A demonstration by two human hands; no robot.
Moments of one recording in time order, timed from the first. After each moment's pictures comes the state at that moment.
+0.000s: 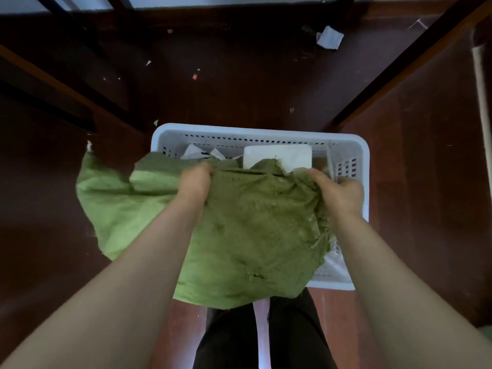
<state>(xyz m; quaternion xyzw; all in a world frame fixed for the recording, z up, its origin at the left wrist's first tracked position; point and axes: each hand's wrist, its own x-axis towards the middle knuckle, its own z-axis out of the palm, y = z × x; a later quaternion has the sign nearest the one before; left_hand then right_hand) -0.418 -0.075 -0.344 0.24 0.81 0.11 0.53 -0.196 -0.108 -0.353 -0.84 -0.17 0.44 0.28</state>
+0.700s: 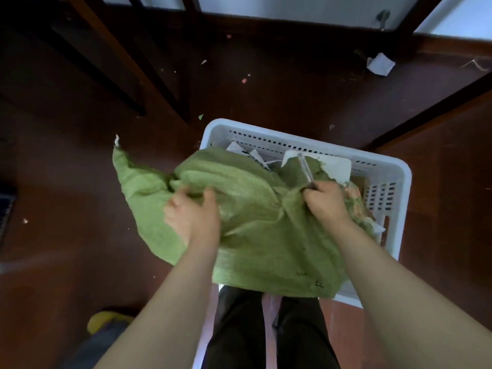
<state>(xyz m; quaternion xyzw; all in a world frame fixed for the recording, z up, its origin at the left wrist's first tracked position) -0.480 -0.159 -0.322 0.15 0.93 0.20 0.27 -0.292 -0.105 -0.338 -0.72 -0.46 0.52 0.10</state>
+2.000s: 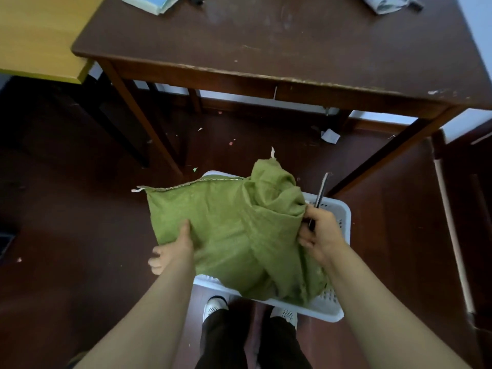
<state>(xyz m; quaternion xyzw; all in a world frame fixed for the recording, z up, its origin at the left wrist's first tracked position) -0.501 -0.200 -0.228 -0.07 0.92 0.17 0.36 -0.261 -0.151 -0.171 -0.57 -0.15 0.72 0.37</state>
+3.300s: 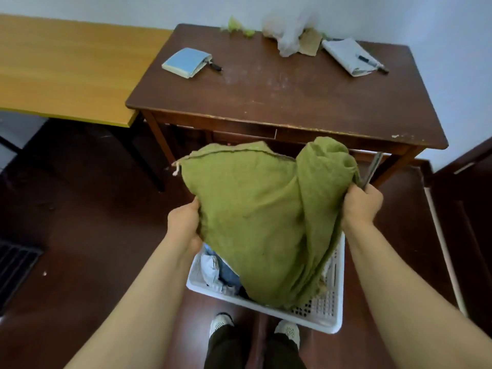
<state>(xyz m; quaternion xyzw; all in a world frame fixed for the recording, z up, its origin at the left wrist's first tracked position) -0.503 -0.181 -0.076 0.01 0.70 0.50 0.51 -0.224 -0.107 -0.073 -0.73 -0.28 0.36 0.51</state>
